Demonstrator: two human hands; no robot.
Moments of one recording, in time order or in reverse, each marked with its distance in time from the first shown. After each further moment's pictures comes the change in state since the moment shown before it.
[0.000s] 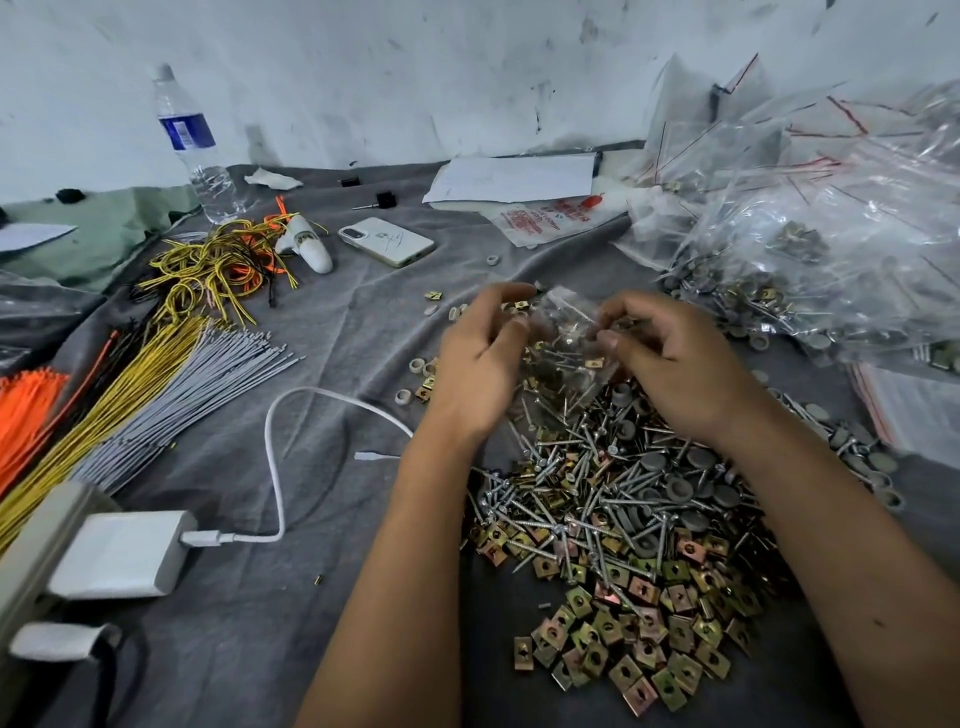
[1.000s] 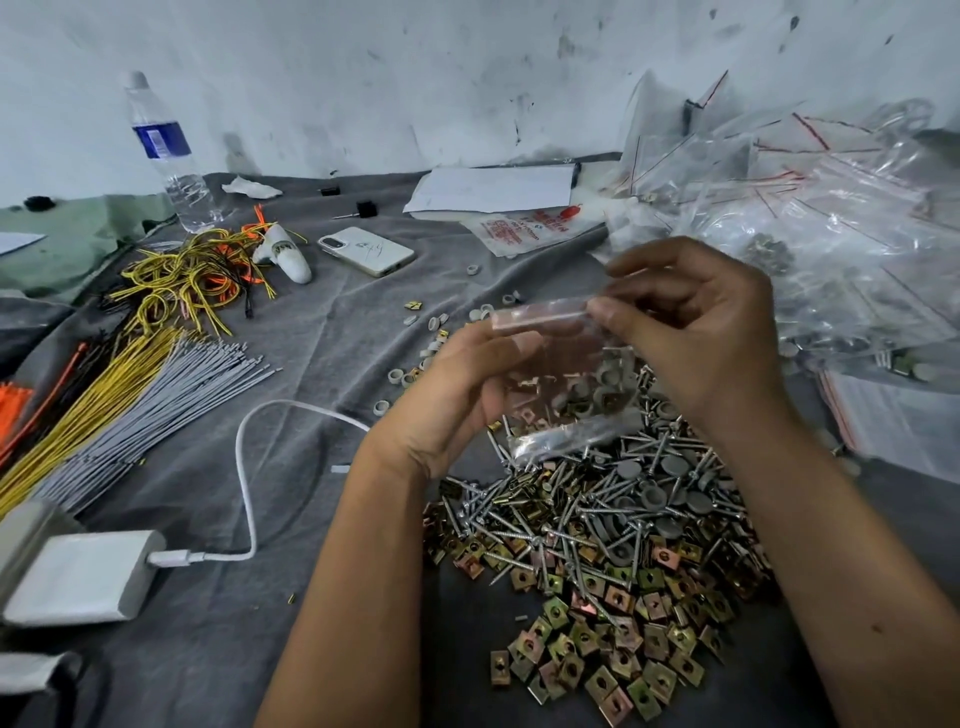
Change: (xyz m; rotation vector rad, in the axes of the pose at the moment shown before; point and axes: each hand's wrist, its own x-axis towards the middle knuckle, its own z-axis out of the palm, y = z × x) left_hand -0.005 0.011 -0.008 -0.589 -0.468 -0.211; right_hand -0.008 -0.037 -0.016 0.321 0.319 -0.203
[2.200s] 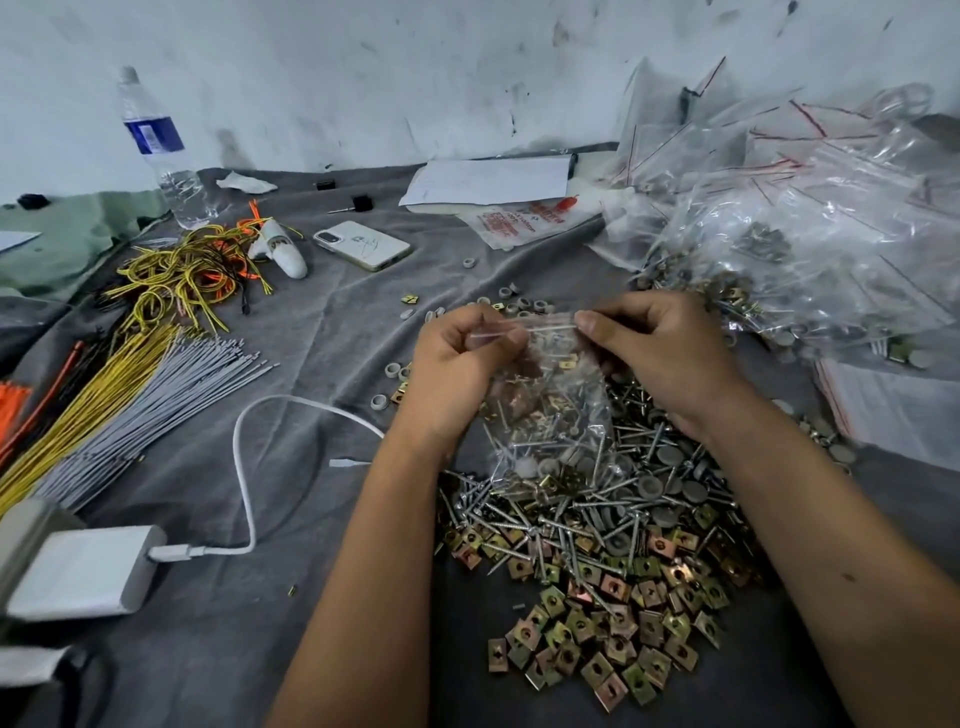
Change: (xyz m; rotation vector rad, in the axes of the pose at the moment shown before) left_hand 0.011 -0.012 0.001 0.273 0.434 0.125; right_hand 0.004 0.046 -0.001 -0.023 -0.144 0.373
